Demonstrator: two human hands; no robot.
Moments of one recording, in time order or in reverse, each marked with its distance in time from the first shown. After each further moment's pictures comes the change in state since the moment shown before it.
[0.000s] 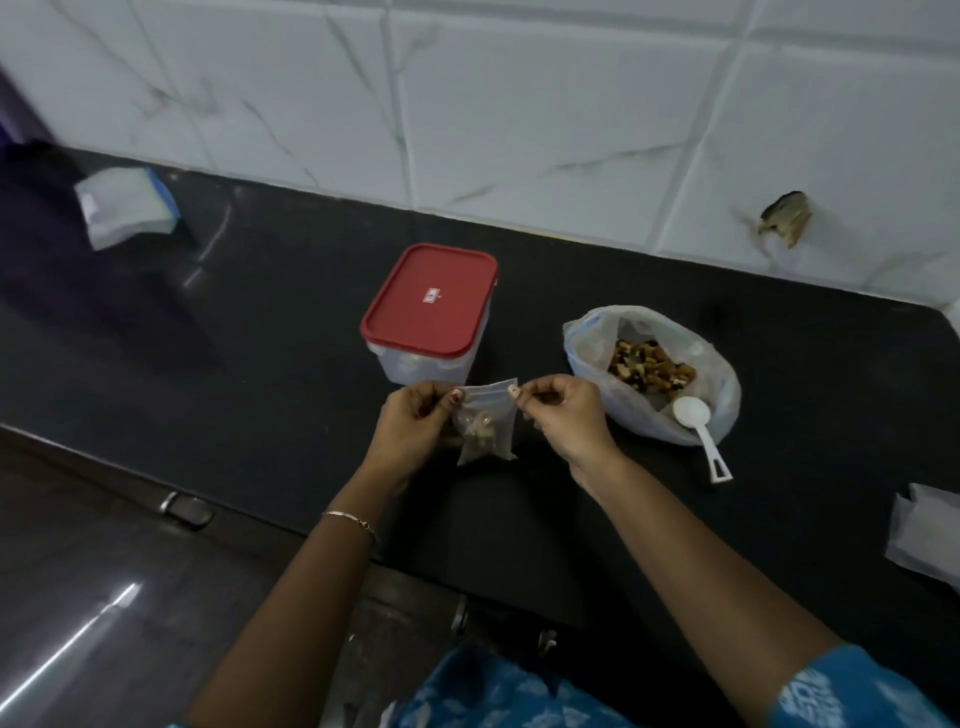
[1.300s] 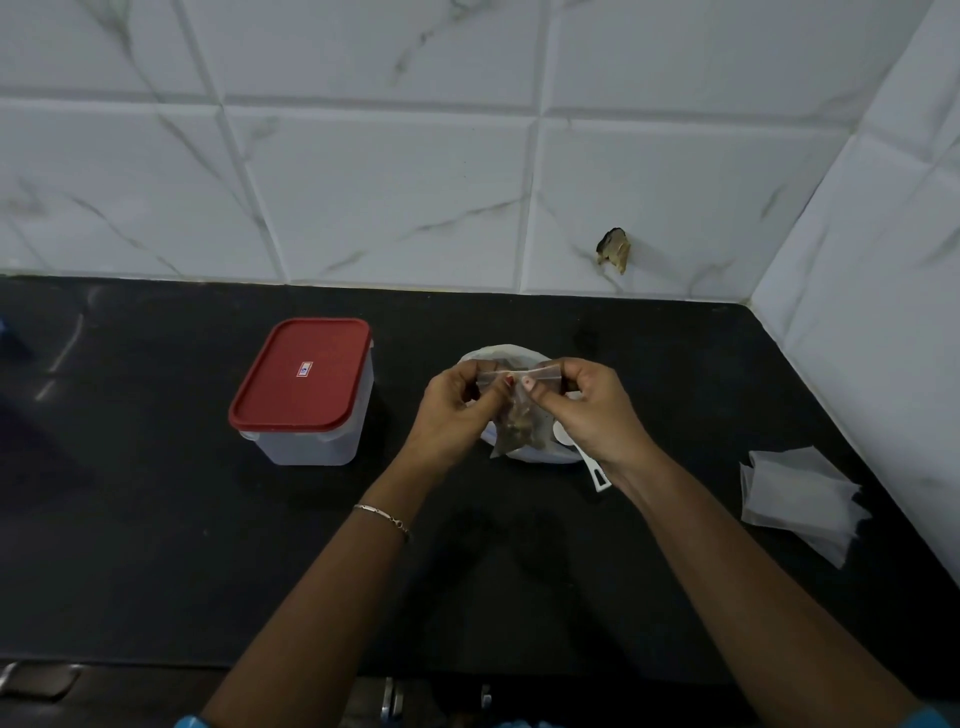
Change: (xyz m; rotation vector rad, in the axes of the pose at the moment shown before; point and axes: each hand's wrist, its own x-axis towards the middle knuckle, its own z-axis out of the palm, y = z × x) left_hand 0.016 0.071 0.136 -0.017 -0.401 0.431; right_hand -0.040 -0.049 -0.129 0.025 0.130 -0.268
